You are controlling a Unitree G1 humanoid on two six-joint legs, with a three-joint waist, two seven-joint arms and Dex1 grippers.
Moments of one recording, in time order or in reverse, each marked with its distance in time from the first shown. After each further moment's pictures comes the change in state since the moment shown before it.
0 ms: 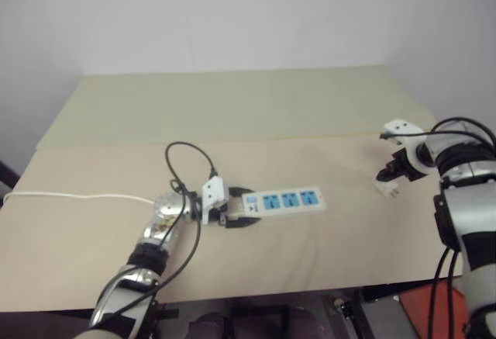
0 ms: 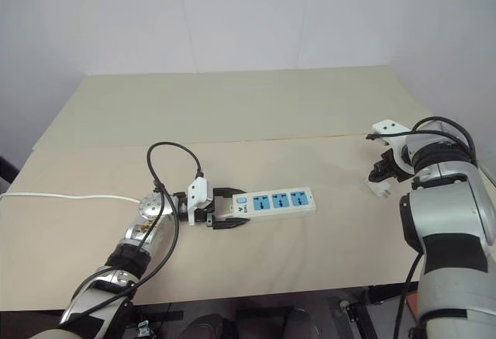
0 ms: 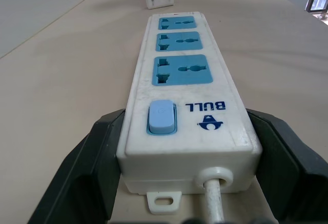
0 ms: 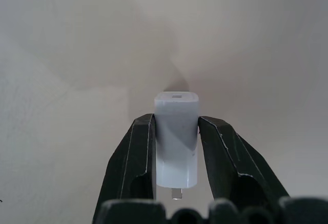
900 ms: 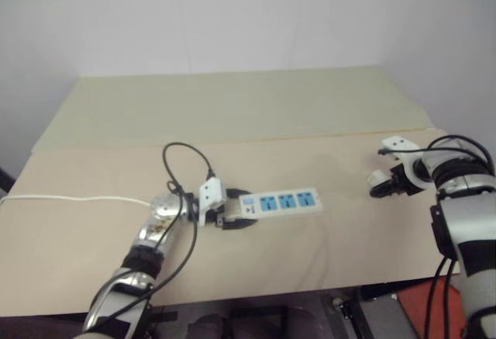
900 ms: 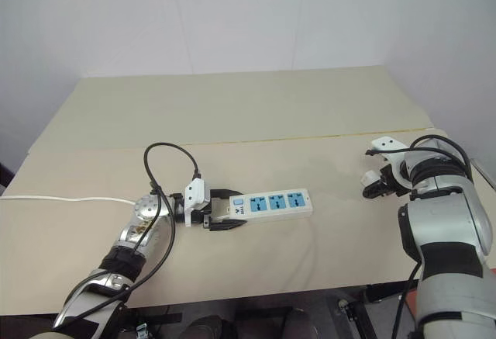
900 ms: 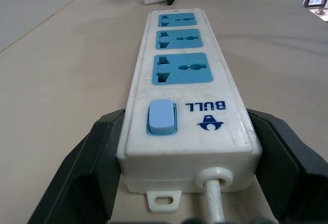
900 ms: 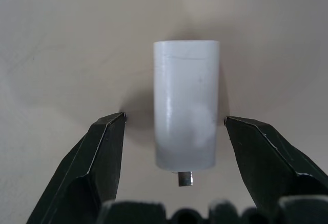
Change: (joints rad) left arm 0.029 0.037 -0.015 -0.060 -0.013 0.040 0.012; right arm 0.070 0.008 -0.024 0.022 -0.001 -0.043 -0.021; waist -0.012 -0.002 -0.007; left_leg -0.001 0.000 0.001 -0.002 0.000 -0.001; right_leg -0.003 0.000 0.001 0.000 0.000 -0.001
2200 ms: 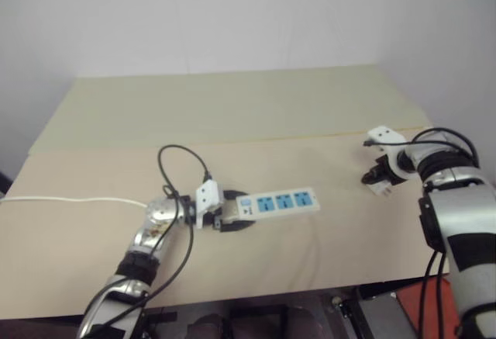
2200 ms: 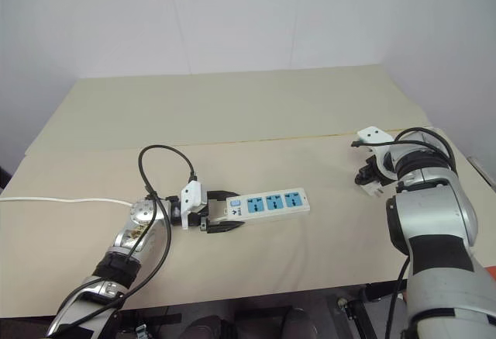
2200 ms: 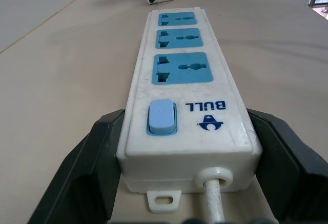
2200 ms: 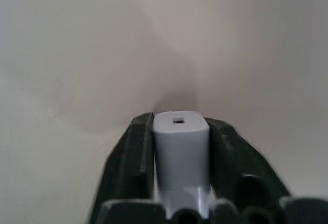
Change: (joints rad) left arm 0.051 0.022 -0.003 -0.082 -0.008 0.031 0.032; right arm -0.050 0.068 -0.036 0.022 0.008 -0.032 -0.089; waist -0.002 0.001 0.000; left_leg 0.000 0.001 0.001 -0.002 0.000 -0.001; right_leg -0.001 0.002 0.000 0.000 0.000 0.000
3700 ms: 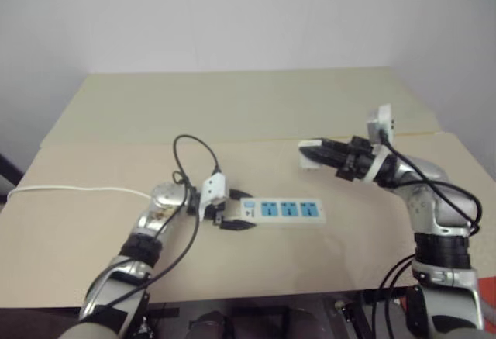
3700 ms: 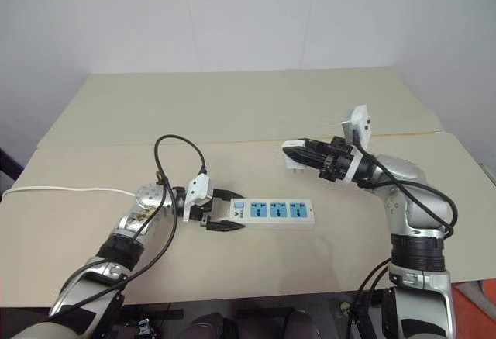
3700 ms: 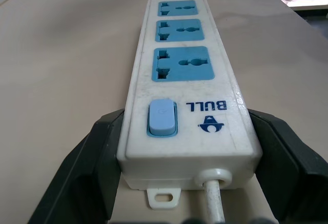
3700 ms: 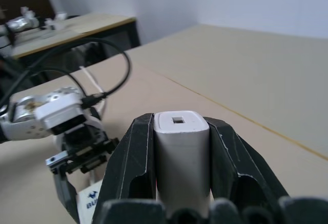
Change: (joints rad) left arm -0.116 0.023 -0.044 0.053 0.004 0.090 -0.135; right arm 0.708 0.158 -0.447 -1.395 0.838 0.028 0.082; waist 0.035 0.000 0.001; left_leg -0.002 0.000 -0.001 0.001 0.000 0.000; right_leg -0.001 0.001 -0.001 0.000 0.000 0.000
